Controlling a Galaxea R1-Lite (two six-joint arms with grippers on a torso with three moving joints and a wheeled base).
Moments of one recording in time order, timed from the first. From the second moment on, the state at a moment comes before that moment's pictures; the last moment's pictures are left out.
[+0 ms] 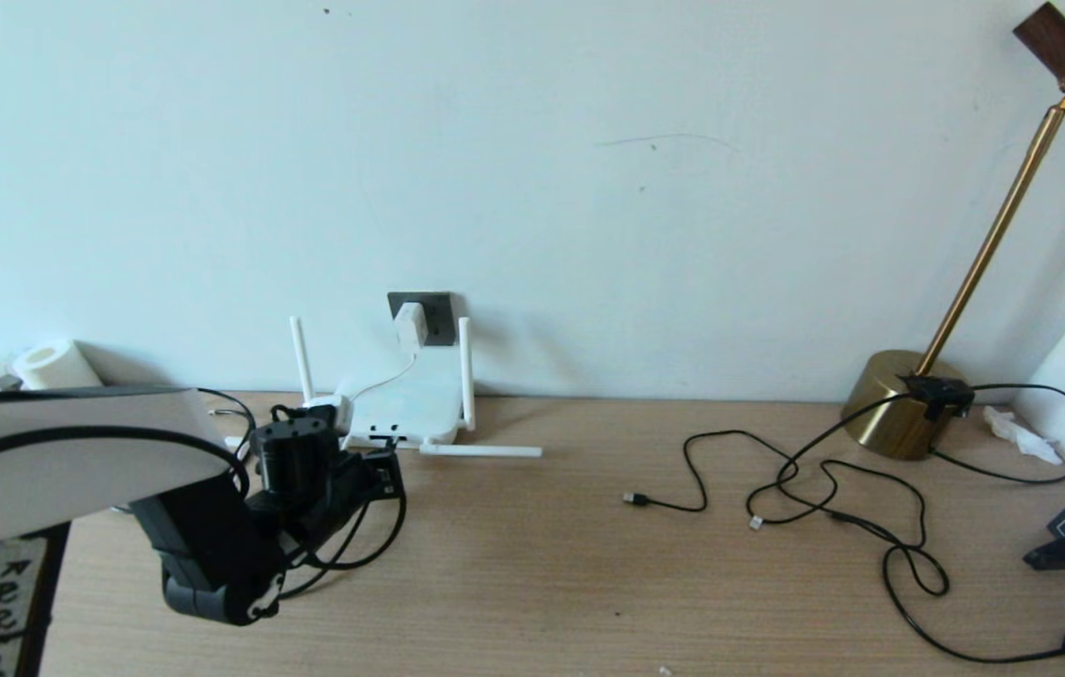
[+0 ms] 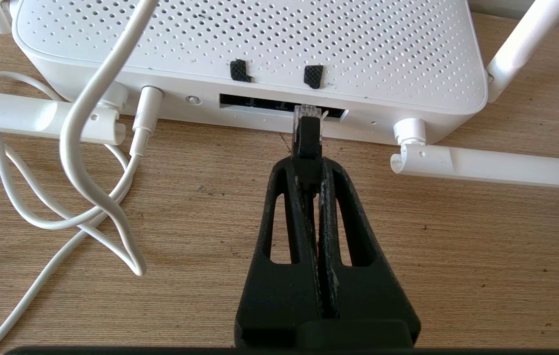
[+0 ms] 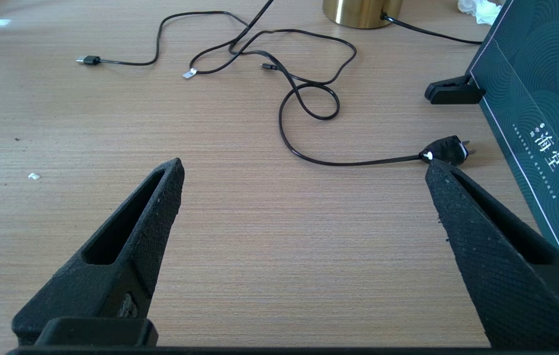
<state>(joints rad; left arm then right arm) -0.22 2.29 -0.71 -1.28 0.10 -0.14 0.00 0.00 -0.10 0.24 -0.03 0.03</state>
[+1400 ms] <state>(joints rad) -0.21 2.30 -0.72 -1.28 0.10 -0.14 0.00 0.00 -0.10 0.24 -0.03 0.03</state>
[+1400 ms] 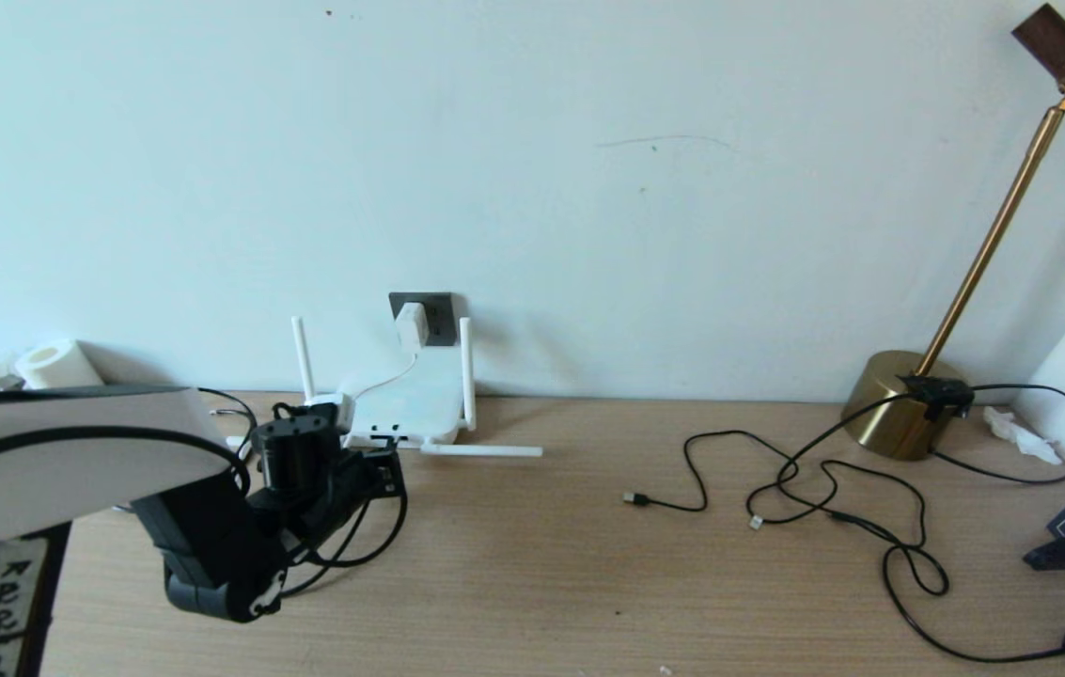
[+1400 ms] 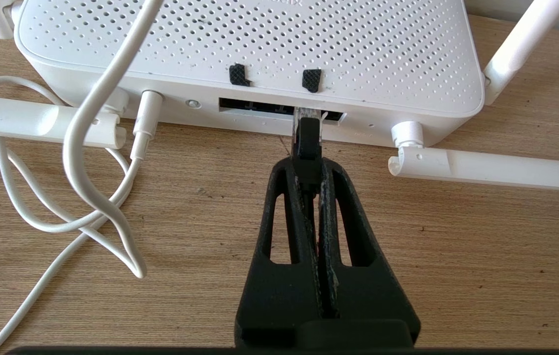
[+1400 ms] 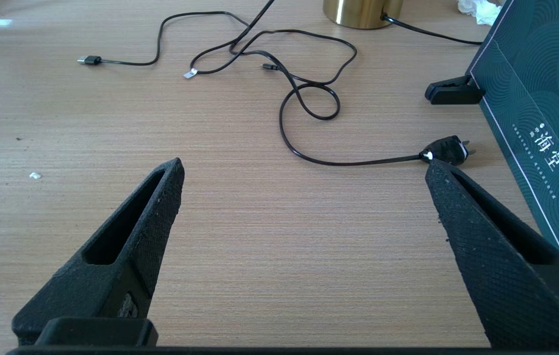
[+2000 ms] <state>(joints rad) -0.21 2.30 -0.74 -1.28 0.10 -0.14 0.00 0.00 -0.10 0.24 -0.03 0.03</state>
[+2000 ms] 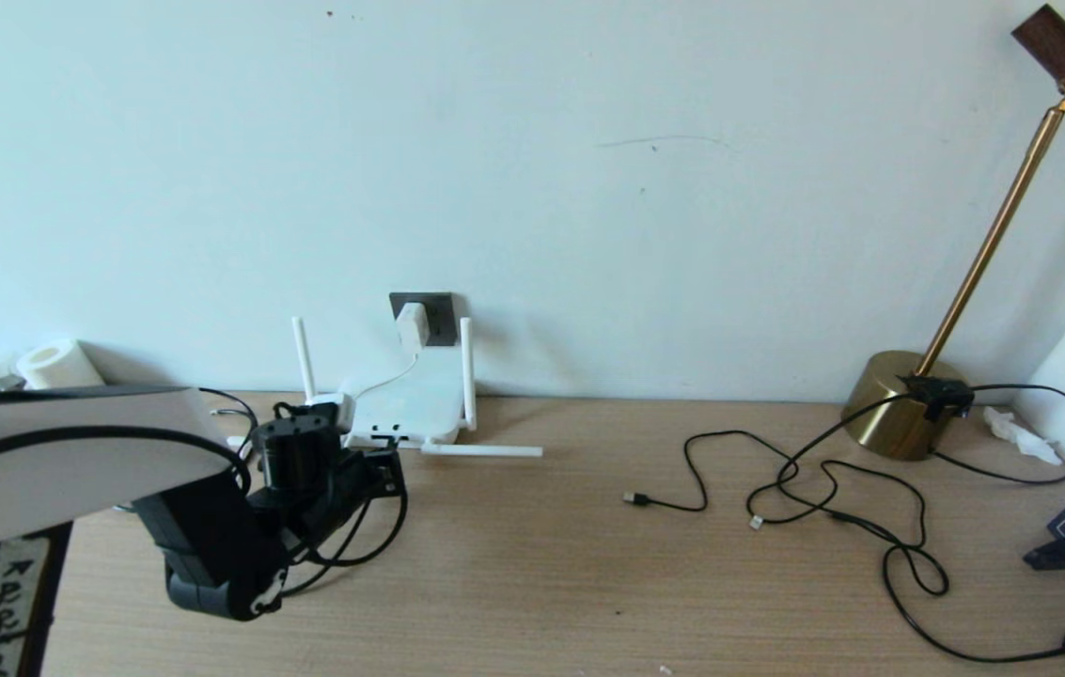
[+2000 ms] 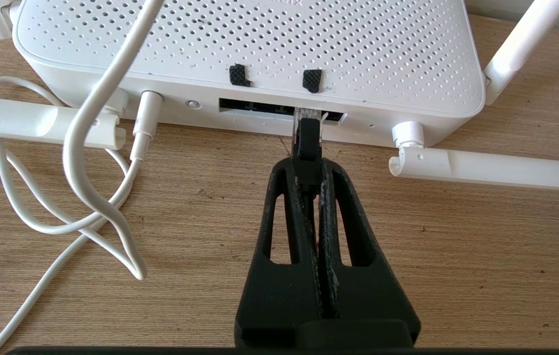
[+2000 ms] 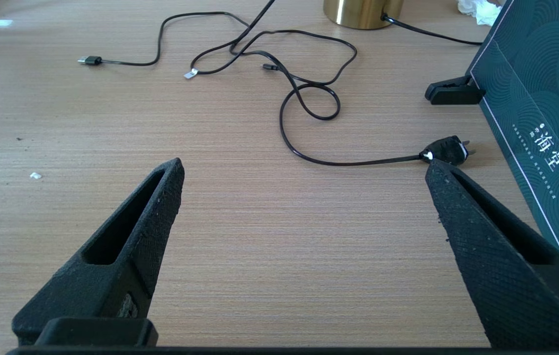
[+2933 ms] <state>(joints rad) -0.20 2.31 -0.75 -1.28 0.10 -0.14 0.00 0.00 -0.10 0.24 -0.03 0.03</state>
